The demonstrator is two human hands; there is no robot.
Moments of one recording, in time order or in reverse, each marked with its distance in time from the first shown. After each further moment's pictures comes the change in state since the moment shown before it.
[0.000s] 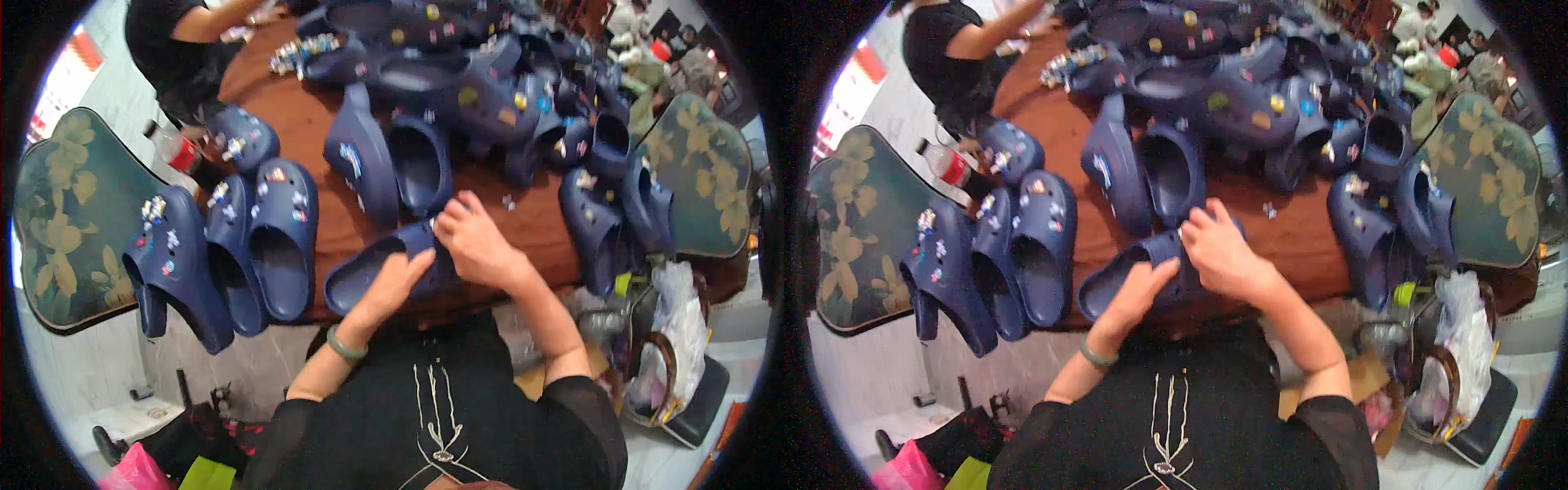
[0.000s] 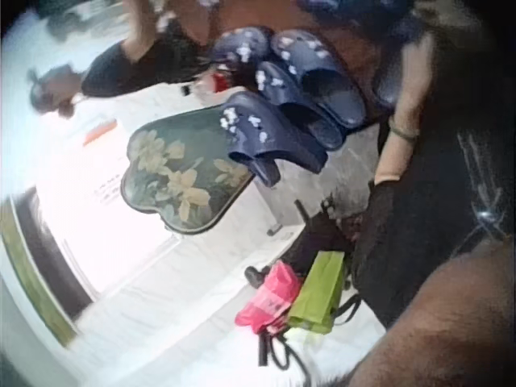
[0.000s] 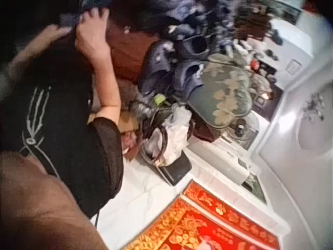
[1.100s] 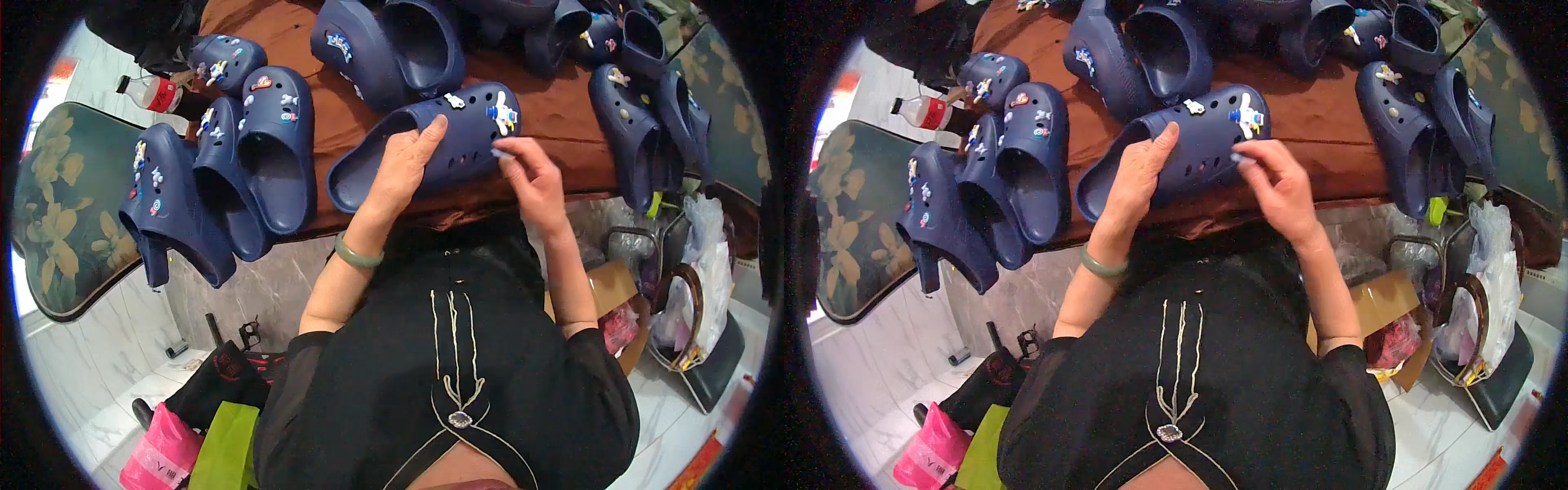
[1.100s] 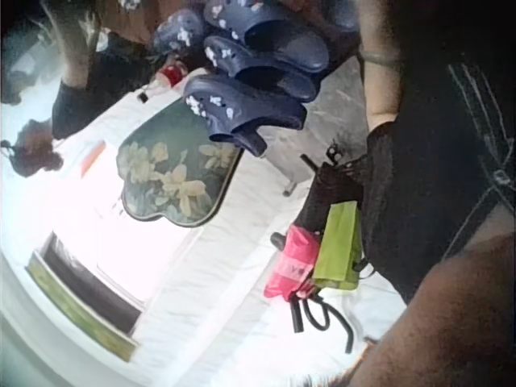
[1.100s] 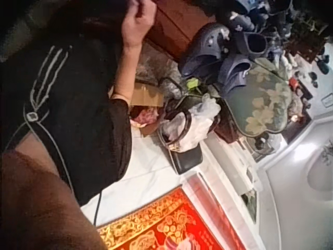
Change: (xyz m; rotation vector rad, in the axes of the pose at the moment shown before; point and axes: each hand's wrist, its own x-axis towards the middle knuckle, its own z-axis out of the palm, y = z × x) left_hand 0.000 0.018 0.006 -0.321 0.069 -0.072; right_hand -0.086 -0.054 0.031 1.033 0.531 0.742
